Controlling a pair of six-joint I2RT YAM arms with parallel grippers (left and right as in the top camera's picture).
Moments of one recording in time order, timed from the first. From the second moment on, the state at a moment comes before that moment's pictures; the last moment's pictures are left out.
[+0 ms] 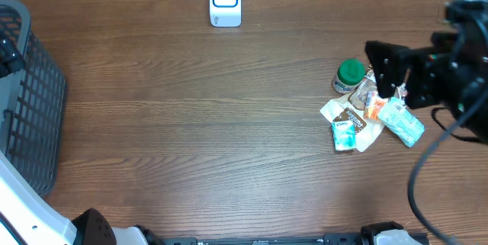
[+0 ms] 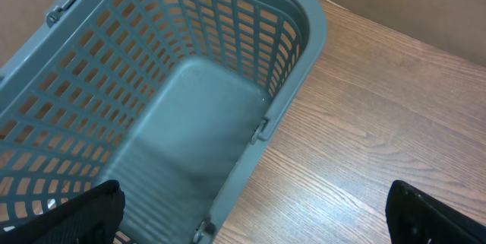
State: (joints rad) left arm 0.58 1.59 2.20 -1.40 -0.03 0.03; right arm 0.16 1.24 2.12 -1.32 -0.12 0.07
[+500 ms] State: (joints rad) left arm 0.58 1.59 2.20 -1.40 -0.03 0.03; right arm 0.16 0.71 0.96 -0.22 -0.10 -0.02
